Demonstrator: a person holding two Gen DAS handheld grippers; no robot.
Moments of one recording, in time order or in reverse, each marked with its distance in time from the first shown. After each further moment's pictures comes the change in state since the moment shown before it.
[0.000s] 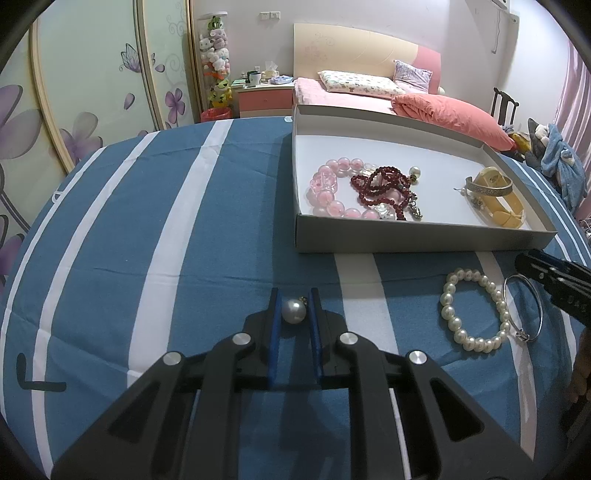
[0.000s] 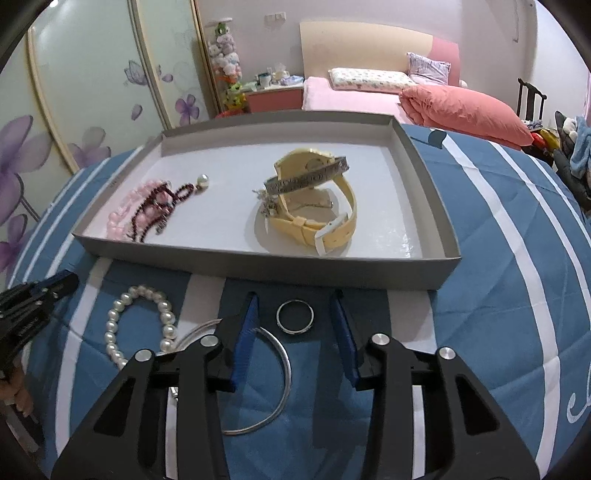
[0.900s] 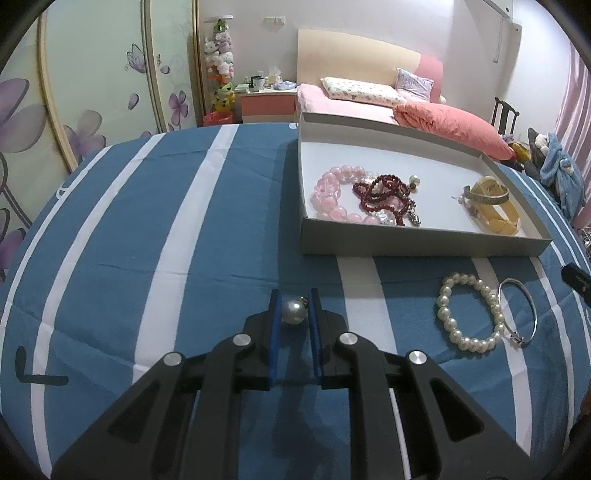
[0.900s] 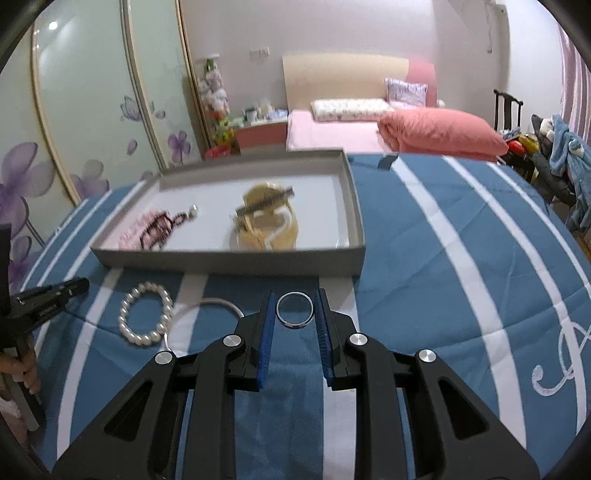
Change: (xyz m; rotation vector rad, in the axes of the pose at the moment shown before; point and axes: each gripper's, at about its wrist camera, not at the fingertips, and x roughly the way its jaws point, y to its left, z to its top) left arm -0.010 -0.003 -0.002 -0.024 -0.031 -0.005; right arm -0.065 -0.032 -0.019 0.056 -0.154 -0.012
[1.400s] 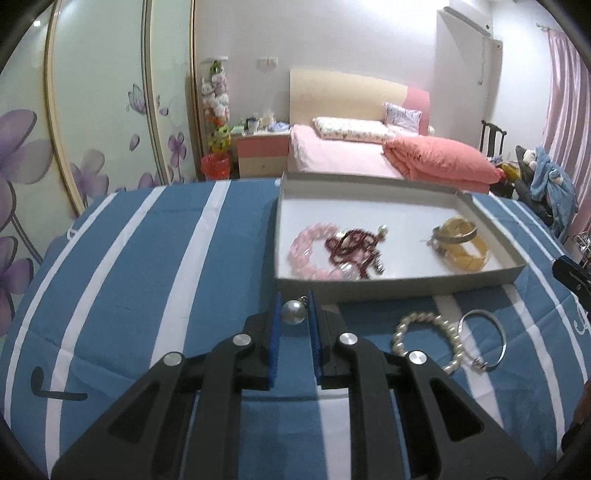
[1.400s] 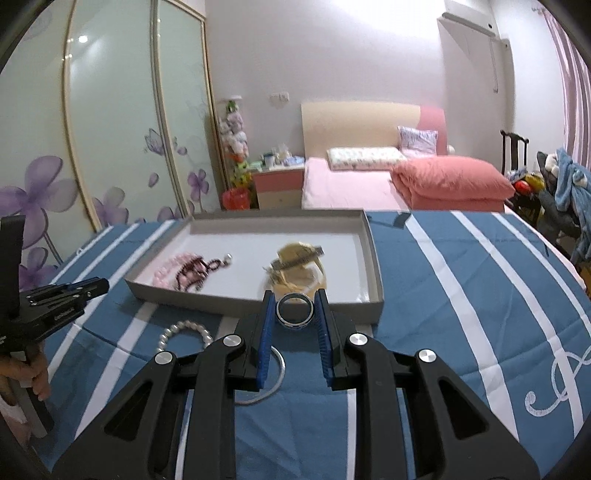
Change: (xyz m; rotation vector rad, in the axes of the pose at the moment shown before) left arm -0.042 -0.022 0.014 0.031 -0.177 -0.008; right arm -0.031 0.023 0.009 -0.052 -0.195 0.049
